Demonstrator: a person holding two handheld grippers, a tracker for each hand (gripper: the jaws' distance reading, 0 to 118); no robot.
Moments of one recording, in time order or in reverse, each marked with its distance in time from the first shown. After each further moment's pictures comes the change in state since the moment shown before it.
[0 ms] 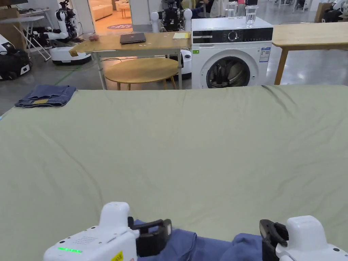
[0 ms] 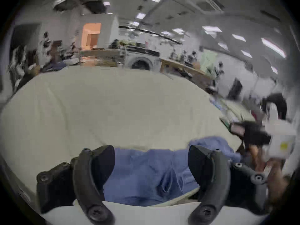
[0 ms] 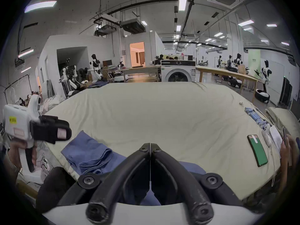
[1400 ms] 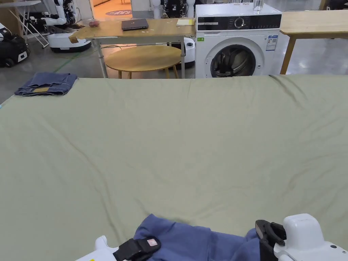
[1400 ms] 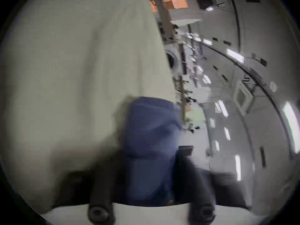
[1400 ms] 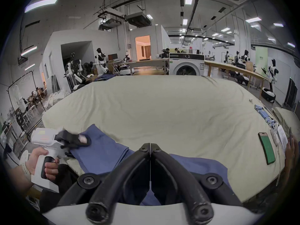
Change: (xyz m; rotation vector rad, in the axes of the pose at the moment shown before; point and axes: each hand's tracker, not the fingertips) left arm -0.104 -0.080 -0.055 -0.146 -0.284 0.926; right arm -0.026 -0.004 -0.022 -0.070 0.046 0.013
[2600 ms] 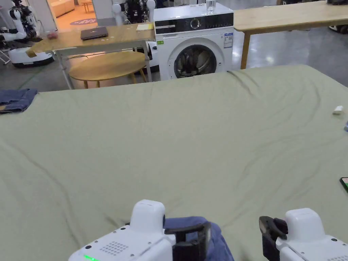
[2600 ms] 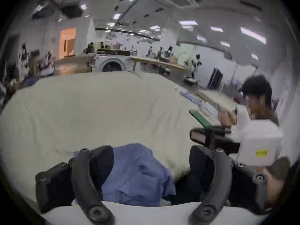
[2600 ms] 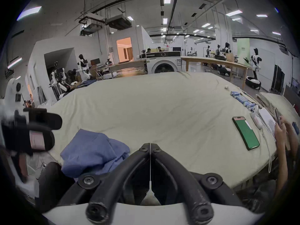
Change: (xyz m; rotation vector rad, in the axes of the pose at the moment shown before) left arm 0.188 -0.143 -0.019 -0.045 0.133 -1.097; right arm 0.078 -0.026 0.049 0.012 -0.115 -0.106
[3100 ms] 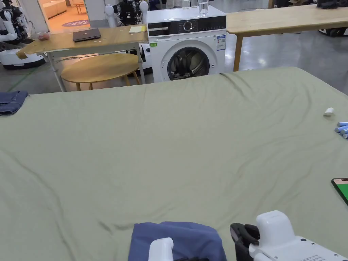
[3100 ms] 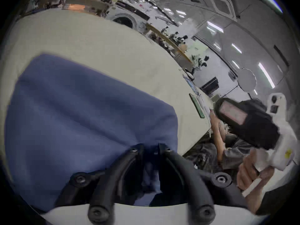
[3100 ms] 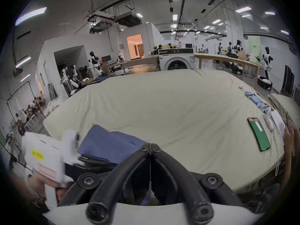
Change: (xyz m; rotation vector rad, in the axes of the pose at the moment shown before) left arm -0.016 -0.078 -0.083 -0.248 -0.187 0.311; right arm -0.029 0.008 -0.003 -0.055 0.141 0.018
